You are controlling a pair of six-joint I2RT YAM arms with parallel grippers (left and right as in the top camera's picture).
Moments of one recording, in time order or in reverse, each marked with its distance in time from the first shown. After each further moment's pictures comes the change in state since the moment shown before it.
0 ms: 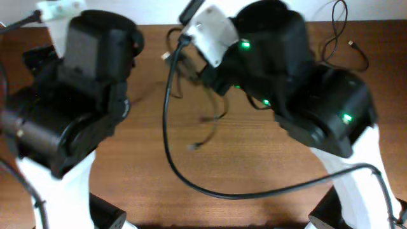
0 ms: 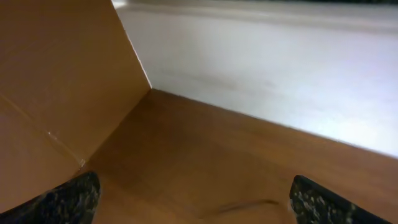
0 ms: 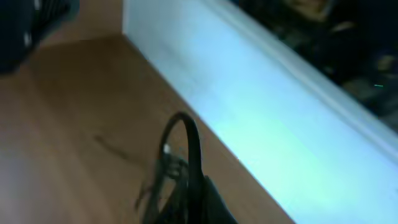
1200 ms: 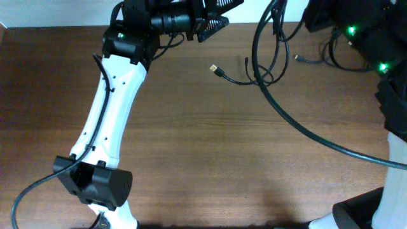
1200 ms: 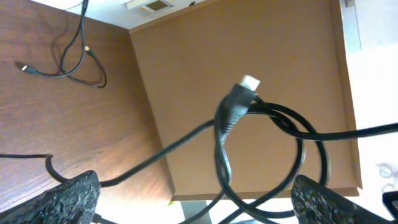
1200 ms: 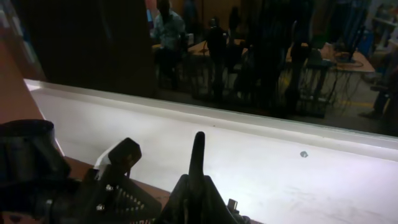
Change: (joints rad) left arm 0.210 0.211 -0.597 1.242 1.907 -0.578; right arm -0.472 -0.112 0.001 0.217 -0.216 0.342
